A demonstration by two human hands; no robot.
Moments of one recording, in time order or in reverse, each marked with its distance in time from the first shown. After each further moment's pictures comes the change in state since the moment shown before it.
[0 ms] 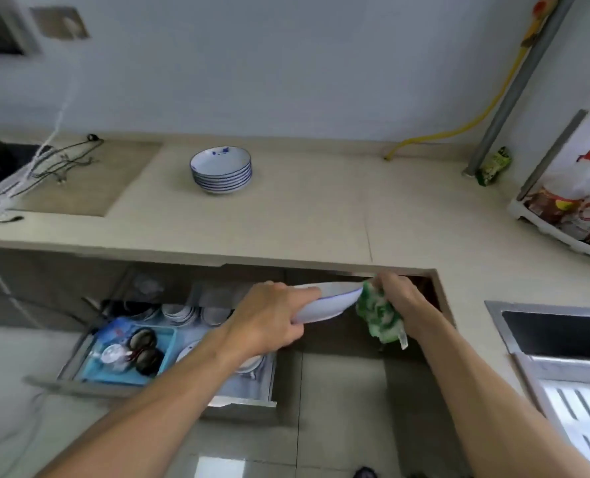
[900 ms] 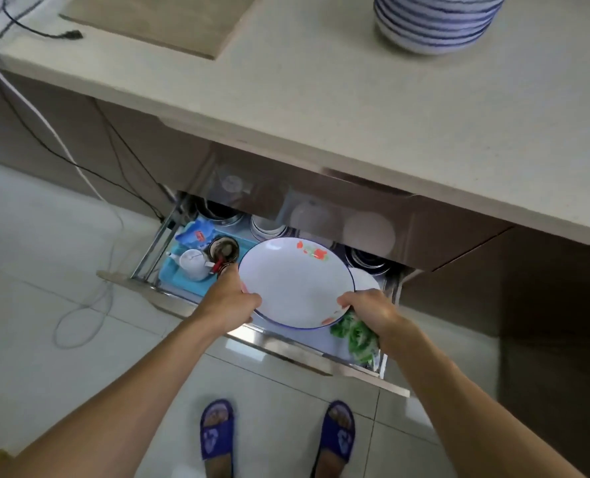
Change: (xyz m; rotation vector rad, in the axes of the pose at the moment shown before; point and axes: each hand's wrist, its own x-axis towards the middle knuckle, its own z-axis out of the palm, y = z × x) left_hand -0.180 -0.404 0.164 -0.844 -0.125 -1.208; right_hand 0.128 0.064 0.453 -0.305 -0.360 0.293
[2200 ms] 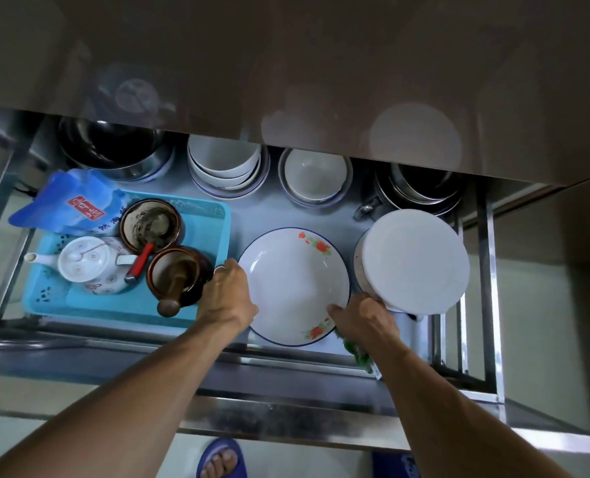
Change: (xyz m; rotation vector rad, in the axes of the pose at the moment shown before) left_hand 0.302 -0.164 0.132 0.753 -0.027 0.086; right_hand 0.291 0.123 0.155 -0.485 0.195 0.159
